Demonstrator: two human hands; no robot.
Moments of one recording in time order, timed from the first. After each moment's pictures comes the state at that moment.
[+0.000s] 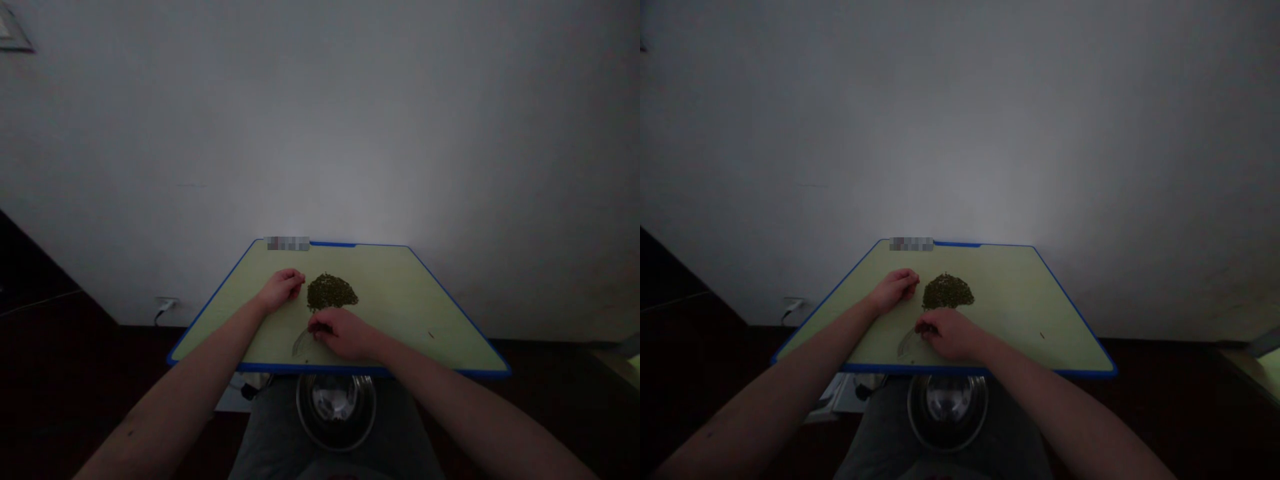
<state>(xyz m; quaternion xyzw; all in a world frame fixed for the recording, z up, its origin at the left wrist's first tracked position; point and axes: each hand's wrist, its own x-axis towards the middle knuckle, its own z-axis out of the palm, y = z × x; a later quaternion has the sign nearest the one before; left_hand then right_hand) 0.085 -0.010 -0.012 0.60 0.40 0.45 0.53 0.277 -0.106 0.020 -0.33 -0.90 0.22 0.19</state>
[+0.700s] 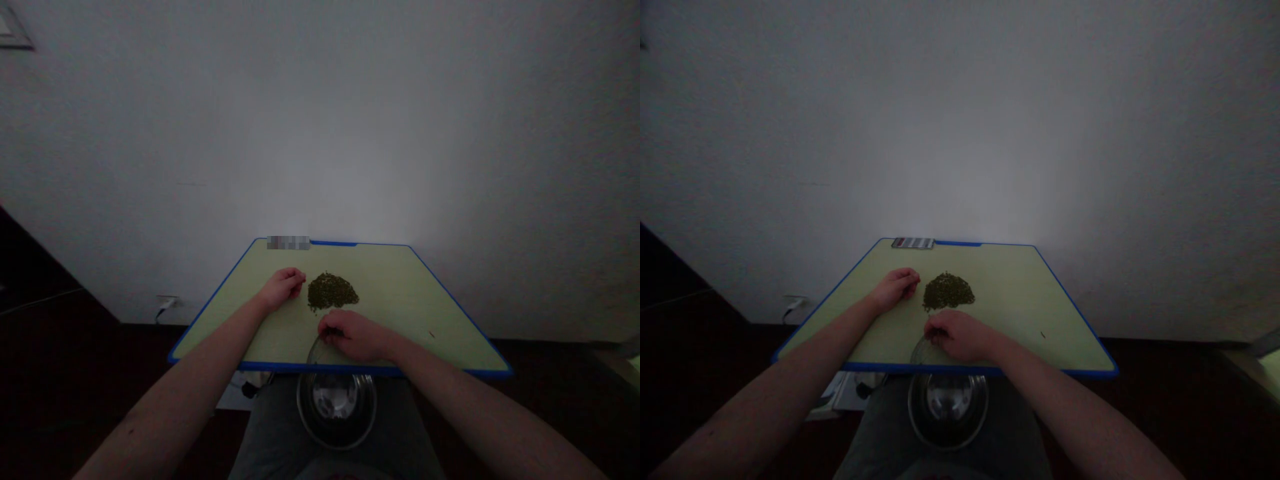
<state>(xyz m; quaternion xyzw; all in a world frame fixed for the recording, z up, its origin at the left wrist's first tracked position) 0.086 -0.011 -0.011 0.59 0.40 0.45 0.54 0.295 -0.108 0.021 -0.30 -0.91 0.23 0.17</state>
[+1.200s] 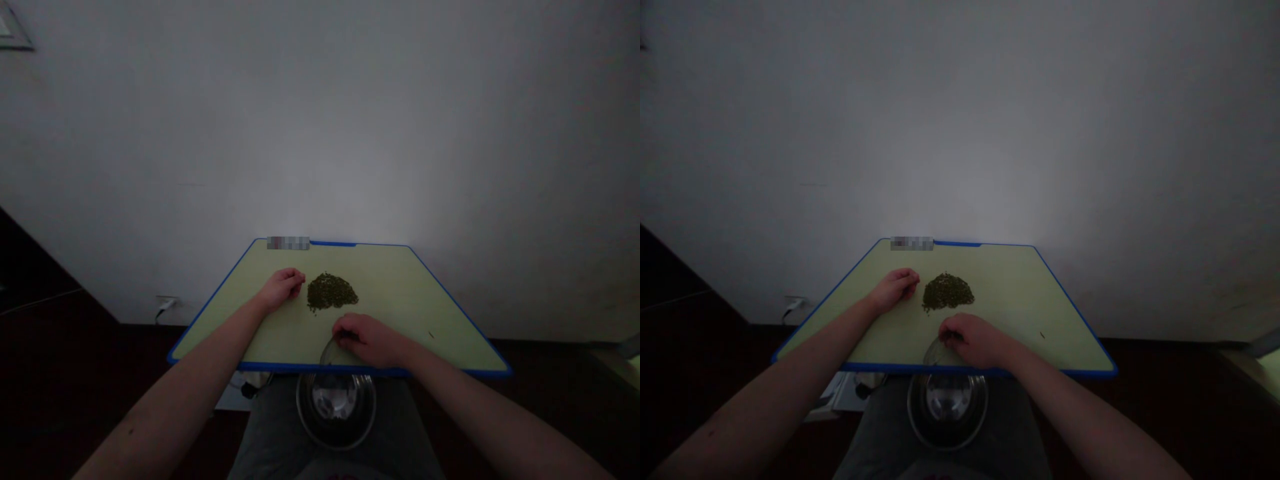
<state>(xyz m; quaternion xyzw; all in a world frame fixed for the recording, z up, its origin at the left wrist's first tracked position) 0.086 -0.011 -0.010 0.60 0.41 0.45 0.53 0.319 -0.120 0.022 -0.34 -0.89 0.24 0.17</state>
